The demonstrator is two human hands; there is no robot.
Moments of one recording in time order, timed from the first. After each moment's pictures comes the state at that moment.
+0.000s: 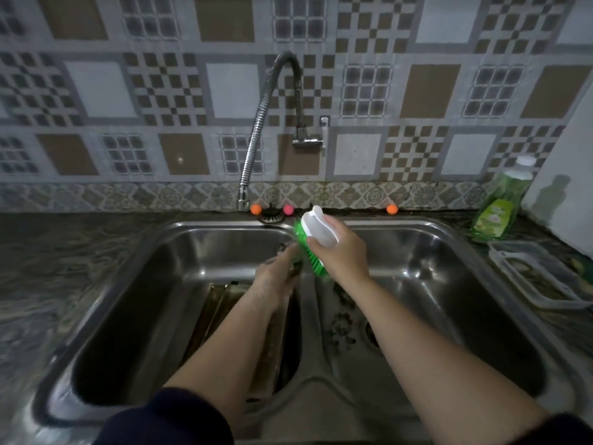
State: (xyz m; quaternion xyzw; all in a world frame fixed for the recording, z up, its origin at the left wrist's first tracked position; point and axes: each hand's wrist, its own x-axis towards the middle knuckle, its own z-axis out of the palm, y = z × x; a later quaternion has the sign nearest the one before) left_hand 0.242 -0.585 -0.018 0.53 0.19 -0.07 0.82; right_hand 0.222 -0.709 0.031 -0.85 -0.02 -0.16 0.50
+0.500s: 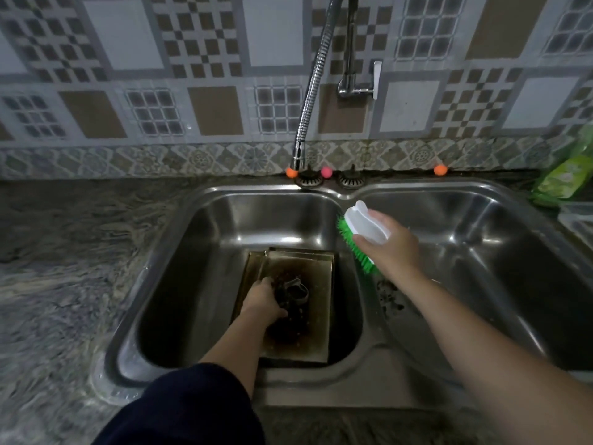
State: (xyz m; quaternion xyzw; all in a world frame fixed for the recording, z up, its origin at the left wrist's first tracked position) left_hand 0.195 -0.453 -0.111 0.94 0.13 -0.17 0.27; right_hand 0.210 -0.686 -0.021 -0.88 0.02 -0.13 0.45
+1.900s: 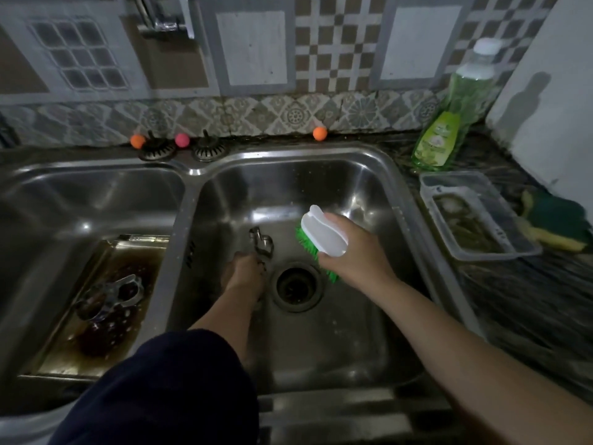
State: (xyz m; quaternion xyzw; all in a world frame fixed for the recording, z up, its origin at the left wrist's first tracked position) left_hand 0.275 -0.741 -0.153 0.97 0.13 -0.12 0.17; right_hand 0.235 -0.944 -0.072 -0.91 -0.02 -0.01 0.42
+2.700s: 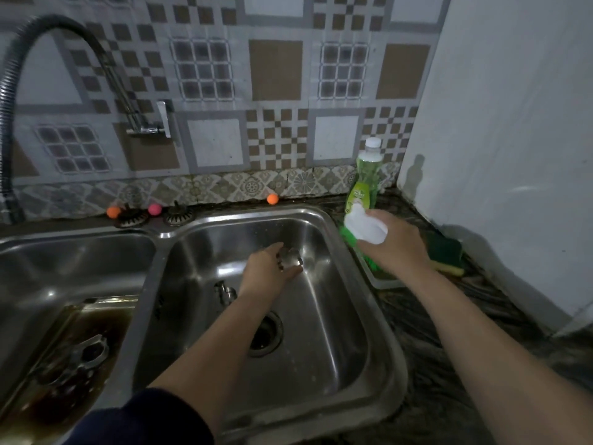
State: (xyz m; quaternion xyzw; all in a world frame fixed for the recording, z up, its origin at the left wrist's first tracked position) left_hand 0.250 -0.843 -0.029 0.92 -0.07 0.07 0.38; right_hand 0.203 -1.064 0.040 -0.93 0.11 -0.13 0.34
